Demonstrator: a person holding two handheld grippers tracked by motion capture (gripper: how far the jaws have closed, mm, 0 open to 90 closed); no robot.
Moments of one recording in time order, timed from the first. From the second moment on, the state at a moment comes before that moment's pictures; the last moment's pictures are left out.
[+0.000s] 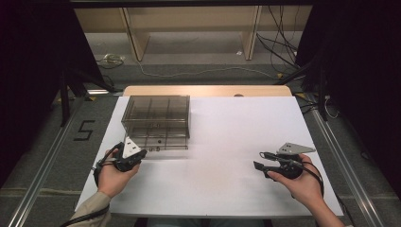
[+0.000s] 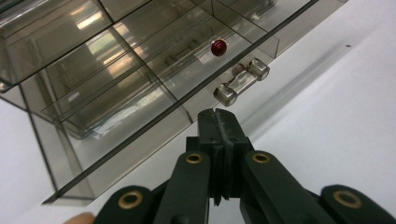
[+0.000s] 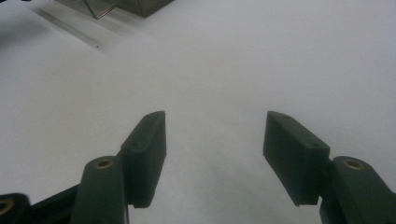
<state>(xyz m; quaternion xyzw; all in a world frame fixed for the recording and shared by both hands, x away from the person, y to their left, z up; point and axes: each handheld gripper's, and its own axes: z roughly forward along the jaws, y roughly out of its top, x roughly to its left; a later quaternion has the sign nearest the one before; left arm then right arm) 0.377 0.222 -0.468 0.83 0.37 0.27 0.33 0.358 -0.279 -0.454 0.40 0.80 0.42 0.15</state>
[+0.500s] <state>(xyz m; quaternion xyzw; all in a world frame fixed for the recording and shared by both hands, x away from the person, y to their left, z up) 0.387 0.219 -0.472 0.83 0.37 0.28 0.32 0.358 -0.279 -0.457 0.40 0.80 0.42 0.14</state>
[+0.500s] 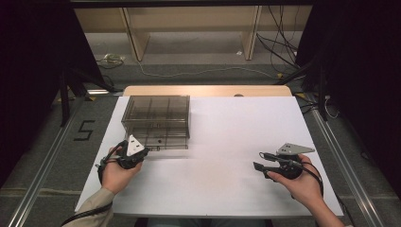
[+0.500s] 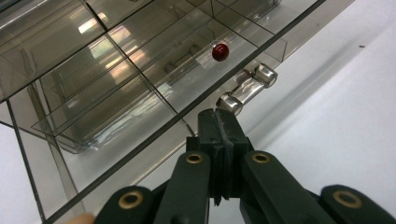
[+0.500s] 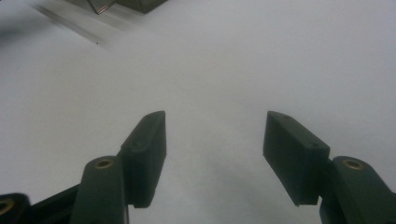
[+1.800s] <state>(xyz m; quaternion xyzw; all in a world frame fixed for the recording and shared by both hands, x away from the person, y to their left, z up) 0.399 0.224 -0.469 0.83 0.37 0.28 0.32 0.358 -0.276 -0.460 0.40 0.81 0.41 0.13</state>
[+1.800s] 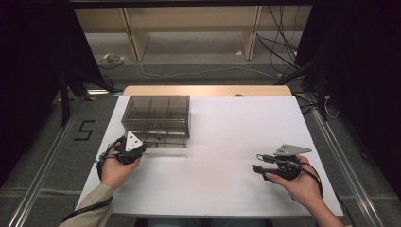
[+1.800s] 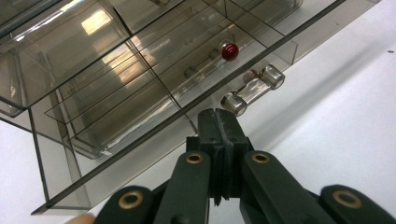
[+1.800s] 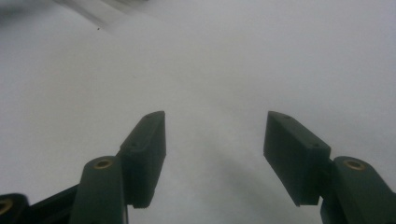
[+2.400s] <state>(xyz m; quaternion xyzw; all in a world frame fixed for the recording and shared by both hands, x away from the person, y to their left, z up) 0.405 0.224 -0.469 0.82 0.37 0.29 0.32 0.358 -0.276 -0.460 0.40 0.81 0.41 0.13</state>
